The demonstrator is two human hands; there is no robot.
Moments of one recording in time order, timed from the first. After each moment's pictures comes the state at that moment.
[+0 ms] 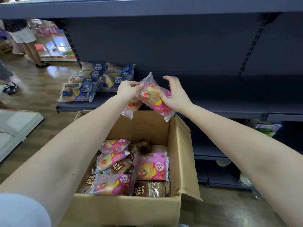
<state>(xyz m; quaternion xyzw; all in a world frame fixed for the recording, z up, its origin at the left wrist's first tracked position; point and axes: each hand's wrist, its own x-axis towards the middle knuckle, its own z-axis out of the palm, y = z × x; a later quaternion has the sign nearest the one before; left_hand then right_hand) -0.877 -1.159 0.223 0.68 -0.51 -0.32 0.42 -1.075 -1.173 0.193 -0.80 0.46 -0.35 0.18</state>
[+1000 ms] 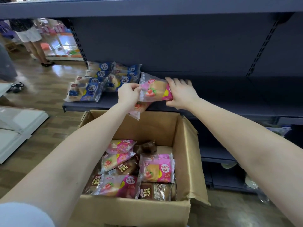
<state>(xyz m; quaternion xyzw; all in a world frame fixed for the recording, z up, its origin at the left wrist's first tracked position) -0.860 -1.151 0.208 0.70 -0.55 -0.17 0.42 -1.064 -1.197 0.202 -0.86 0.49 -0.10 -0.11</state>
